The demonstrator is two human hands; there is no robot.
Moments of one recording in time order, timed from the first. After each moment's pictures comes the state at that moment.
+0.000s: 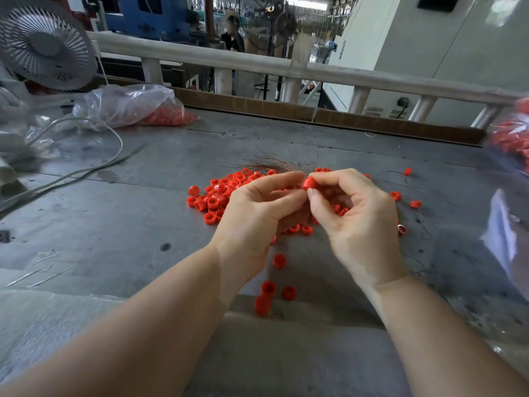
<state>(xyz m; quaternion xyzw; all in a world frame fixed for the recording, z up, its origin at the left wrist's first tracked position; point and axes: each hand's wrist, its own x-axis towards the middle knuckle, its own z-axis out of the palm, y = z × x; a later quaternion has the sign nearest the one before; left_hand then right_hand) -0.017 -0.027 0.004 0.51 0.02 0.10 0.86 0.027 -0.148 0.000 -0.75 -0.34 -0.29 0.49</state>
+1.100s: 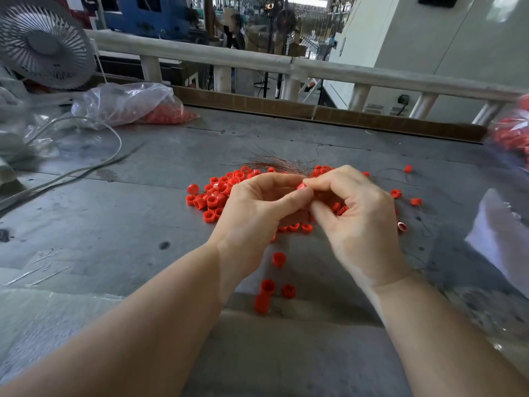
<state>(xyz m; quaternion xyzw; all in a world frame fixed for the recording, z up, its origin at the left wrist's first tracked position) -0.018 -0.024 0.001 0.56 -0.01 0.12 0.82 0.021 -0.150 0.004 -0.77 -0.37 -0.30 0.42</state>
